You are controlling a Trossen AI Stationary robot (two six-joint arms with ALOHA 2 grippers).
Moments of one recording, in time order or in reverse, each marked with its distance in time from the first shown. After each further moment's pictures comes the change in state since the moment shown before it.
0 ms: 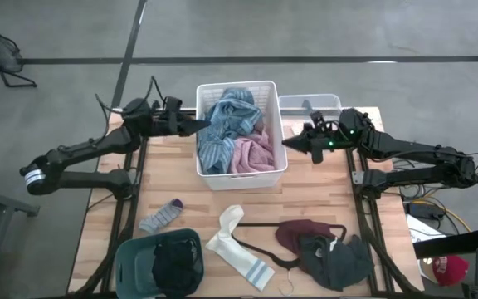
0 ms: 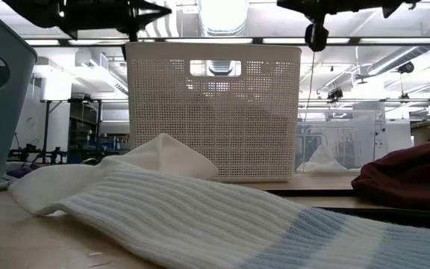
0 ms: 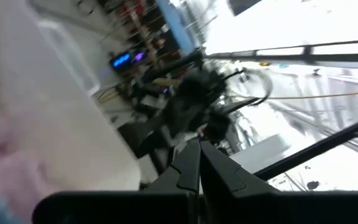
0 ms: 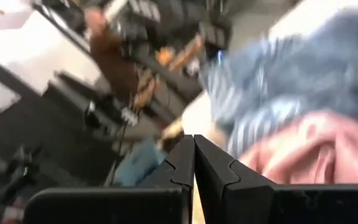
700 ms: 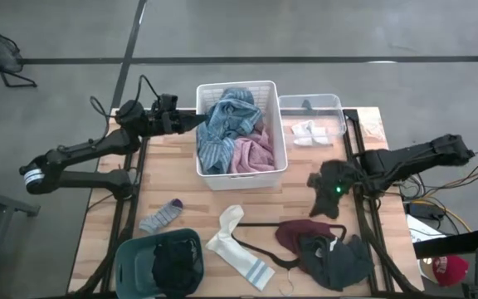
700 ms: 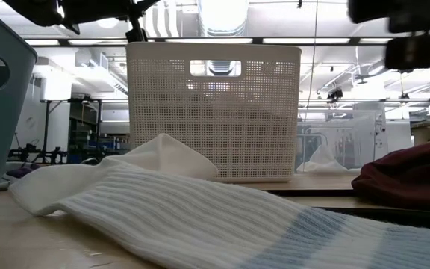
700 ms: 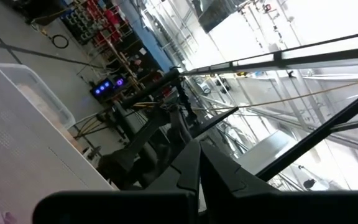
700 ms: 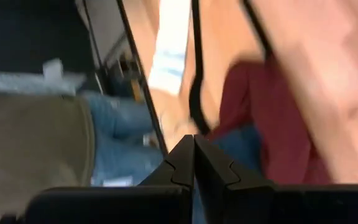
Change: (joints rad) left arm -0.028 -0.003 0.000 0.141 -0.059 0.054; right arm 0.516 0.018 0.000 -0.667 -0.109 0.214
